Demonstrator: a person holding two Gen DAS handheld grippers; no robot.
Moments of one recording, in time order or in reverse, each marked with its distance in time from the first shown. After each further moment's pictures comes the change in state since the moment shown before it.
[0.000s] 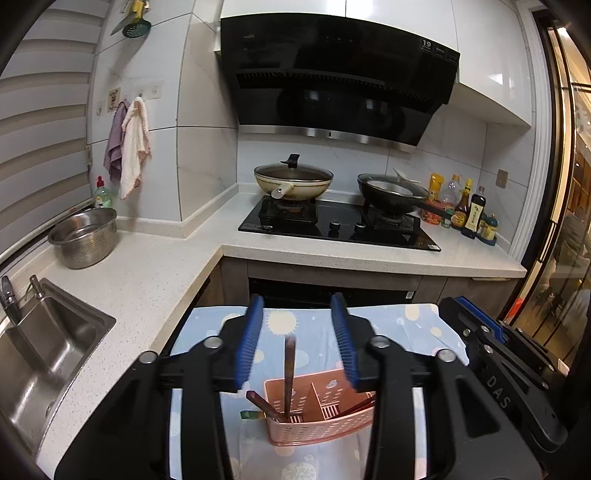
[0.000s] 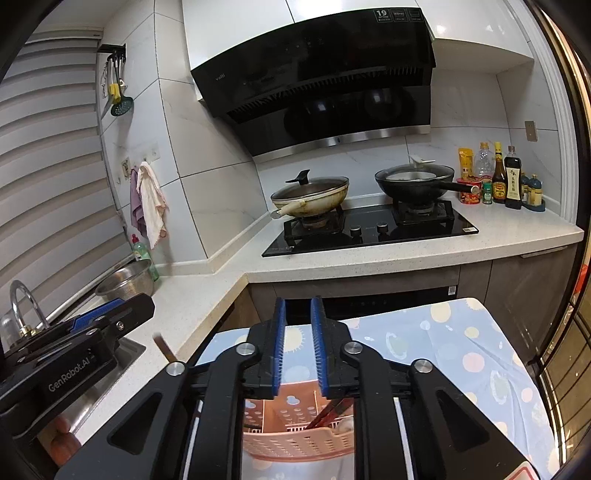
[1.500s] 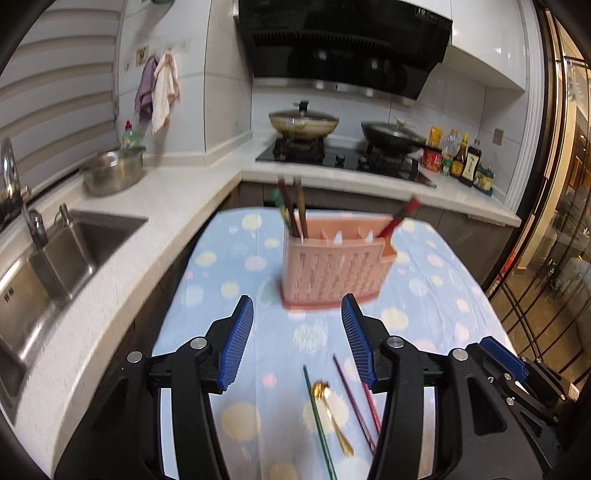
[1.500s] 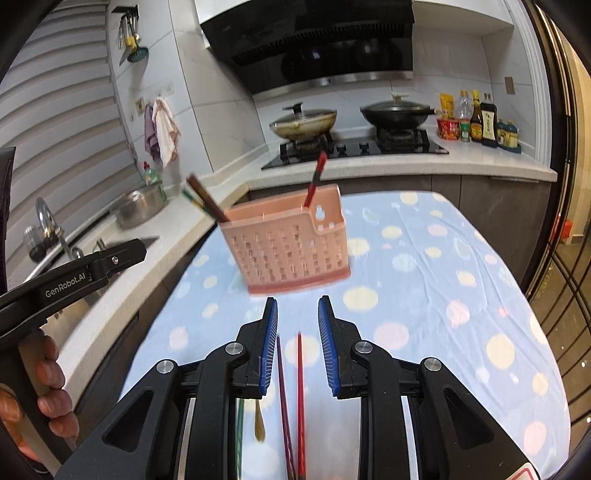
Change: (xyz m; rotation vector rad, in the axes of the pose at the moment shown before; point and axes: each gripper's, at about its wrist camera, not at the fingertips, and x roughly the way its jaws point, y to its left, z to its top) left arm -0.104 0.007 -0.150 -0.017 0.174 0.036; right arm -0.139 -0.011 -0.166 -0.012 0.230 -0.025
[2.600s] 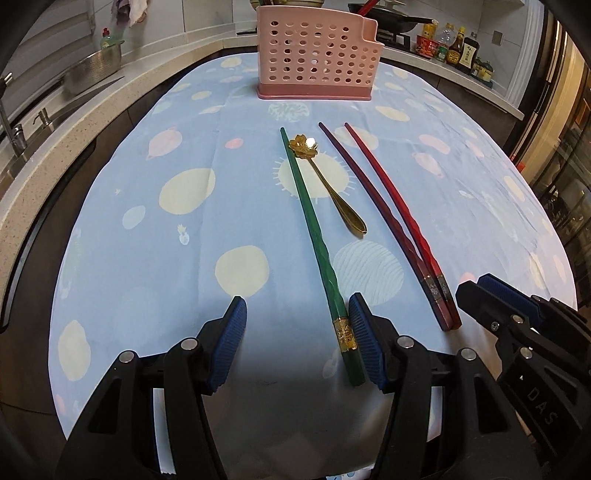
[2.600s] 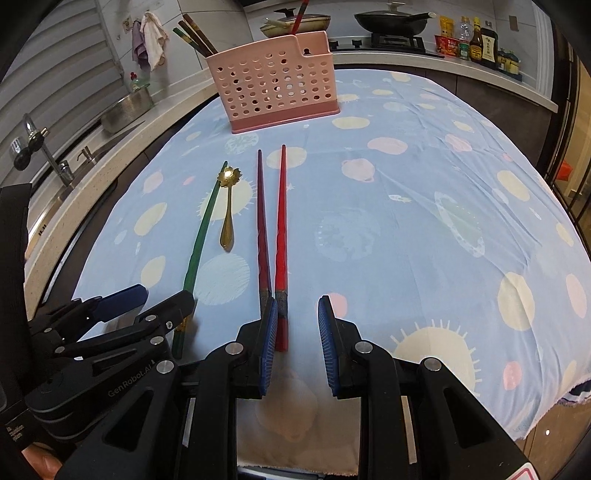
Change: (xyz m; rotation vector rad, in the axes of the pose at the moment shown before) left arm 0.033 -0.021 -0.192 0.058 0.354 -0.006; right arm 0.015 -0.007 -0.146 -0.005 0.302 -0.034
